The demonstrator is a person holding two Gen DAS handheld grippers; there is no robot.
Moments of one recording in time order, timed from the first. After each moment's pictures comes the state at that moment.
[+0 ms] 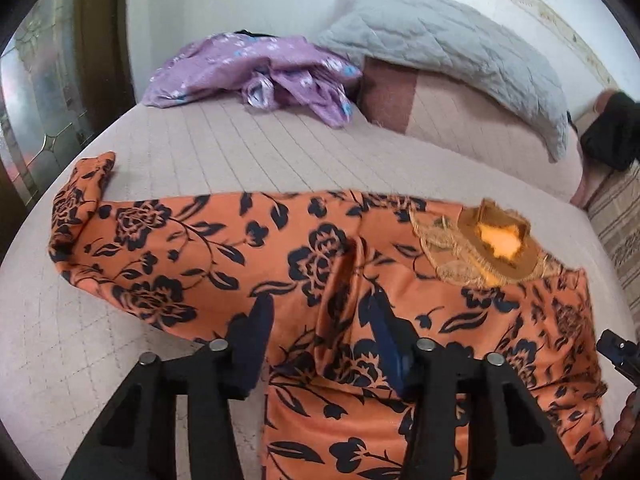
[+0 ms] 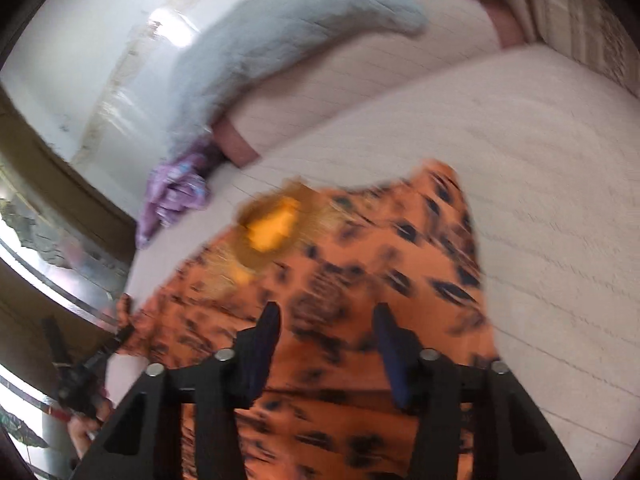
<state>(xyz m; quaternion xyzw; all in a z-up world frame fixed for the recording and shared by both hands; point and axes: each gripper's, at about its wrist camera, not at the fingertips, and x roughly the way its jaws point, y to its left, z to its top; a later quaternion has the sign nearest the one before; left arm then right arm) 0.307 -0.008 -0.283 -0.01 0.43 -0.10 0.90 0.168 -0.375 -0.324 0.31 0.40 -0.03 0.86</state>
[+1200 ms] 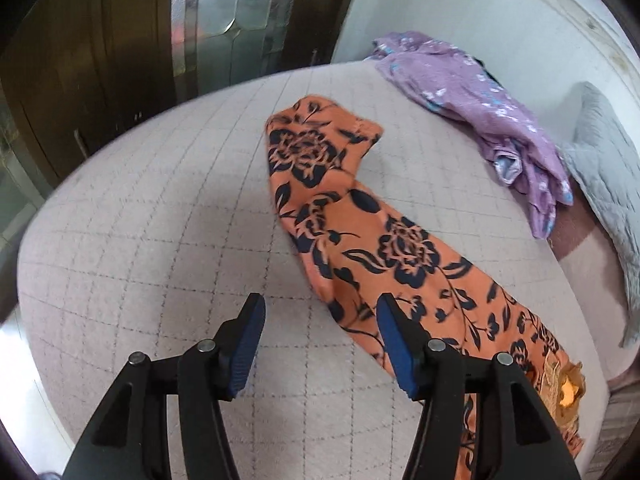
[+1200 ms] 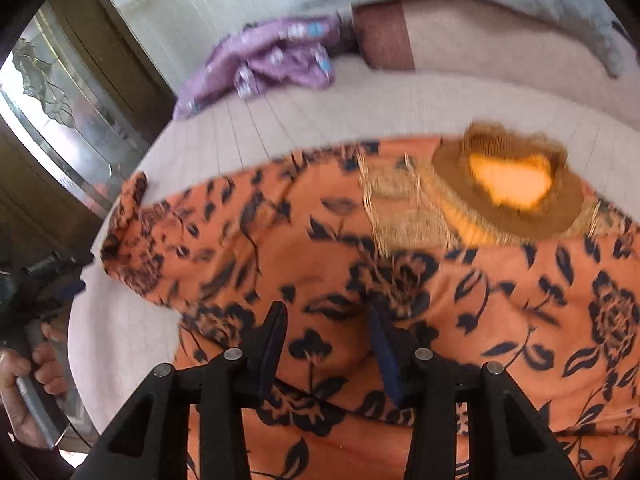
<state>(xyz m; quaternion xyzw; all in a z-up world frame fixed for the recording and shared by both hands) 0.332 0.202 -0.288 -0.23 0.47 0.15 0.84 0.294 -0.136 -0.309 0.13 0.47 0.07 0.87</state>
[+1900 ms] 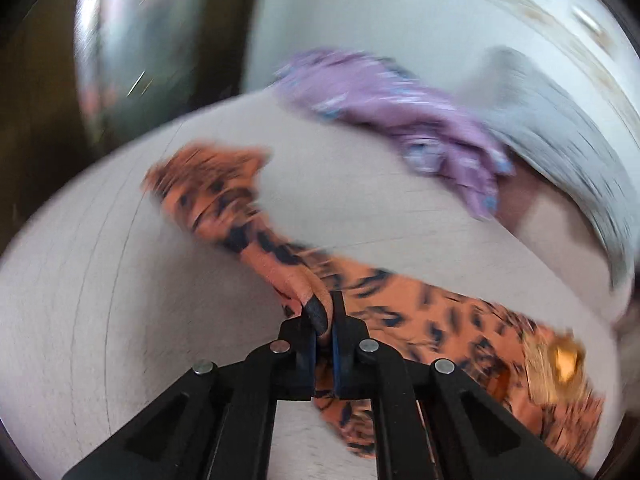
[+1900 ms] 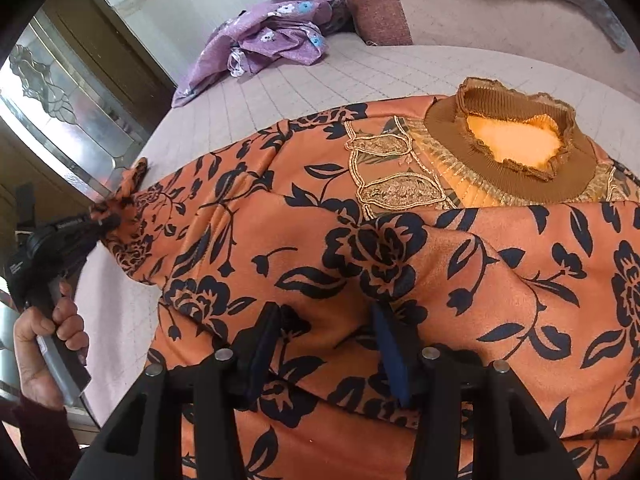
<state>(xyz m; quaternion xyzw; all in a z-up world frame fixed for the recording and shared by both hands) 0.352 0.117 -0.278 -0.11 0.38 0.02 0.92 0.294 -0.153 -0.341 0.17 0.50 0.11 0.84</state>
